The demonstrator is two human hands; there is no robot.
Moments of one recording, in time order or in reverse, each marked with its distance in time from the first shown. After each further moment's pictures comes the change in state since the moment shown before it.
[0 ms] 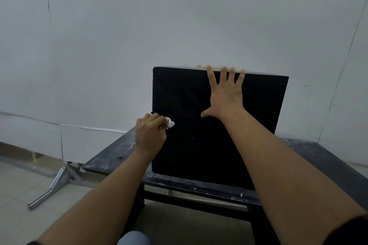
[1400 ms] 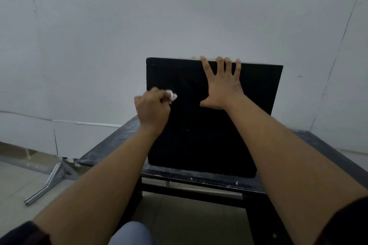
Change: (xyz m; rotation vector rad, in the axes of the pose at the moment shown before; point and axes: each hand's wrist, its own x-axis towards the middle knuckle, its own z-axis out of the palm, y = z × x) left_hand 0.048 0.041 -0.005 -0.037 0.099 -0.151; right_hand 0.004 0.019 0.017 0.180 0.056 -0.111
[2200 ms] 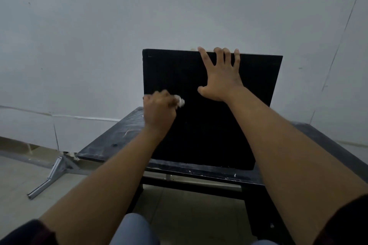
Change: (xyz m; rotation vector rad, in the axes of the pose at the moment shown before) left_hand -0.025 0.003 0.015 0.031 -0.100 0.156; right_hand 0.000 0.004 0.004 0.168 0.073 -0.030
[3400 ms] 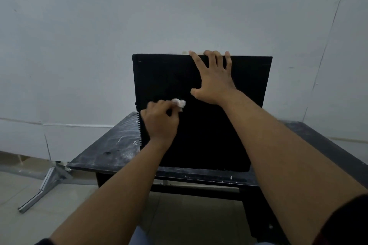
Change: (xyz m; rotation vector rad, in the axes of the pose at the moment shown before) left_hand -0.016 0.028 0.032 -0.147 0.162 -0.193; right_hand -0.003 0.008 0.002 0.124 0.056 -0.030
